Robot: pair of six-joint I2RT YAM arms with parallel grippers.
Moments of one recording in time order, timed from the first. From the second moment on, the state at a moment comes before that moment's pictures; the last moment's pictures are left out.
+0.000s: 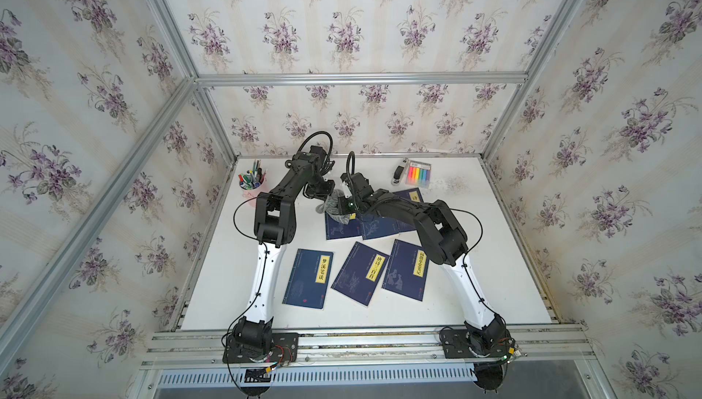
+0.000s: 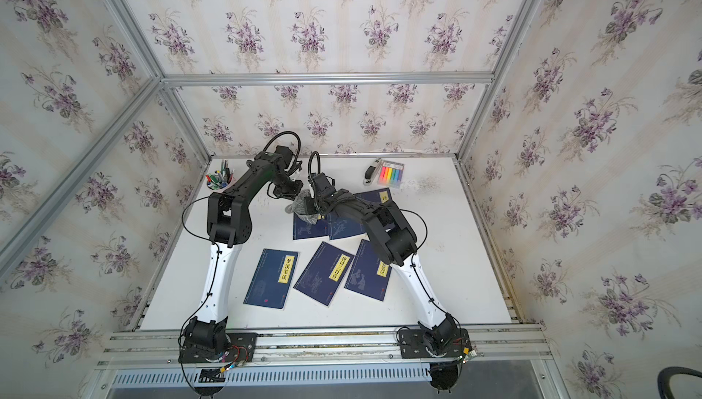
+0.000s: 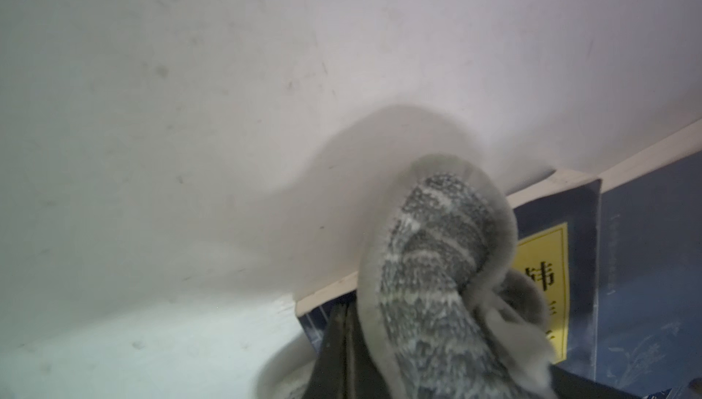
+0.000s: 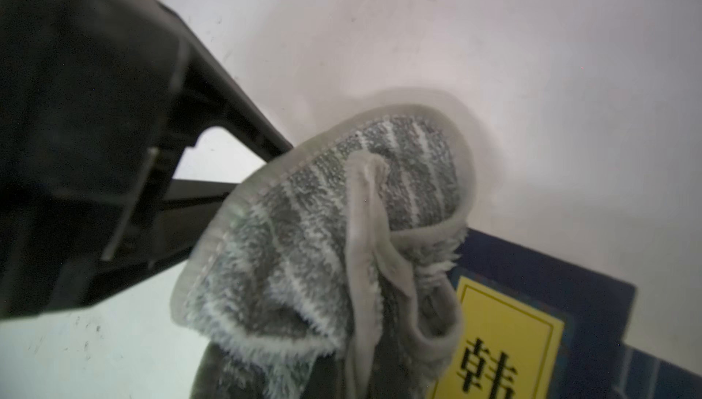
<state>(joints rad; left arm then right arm) -0.20 2.59 2.33 -1.19 0.23 -0.02 0.70 2.38 1.75 -0.24 -0.15 0.38</state>
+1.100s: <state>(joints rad) -0.20 2.60 2.34 -1.20 0.24 -0.04 0.81 2.30 1.61 -0.20 -0.07 0.38</state>
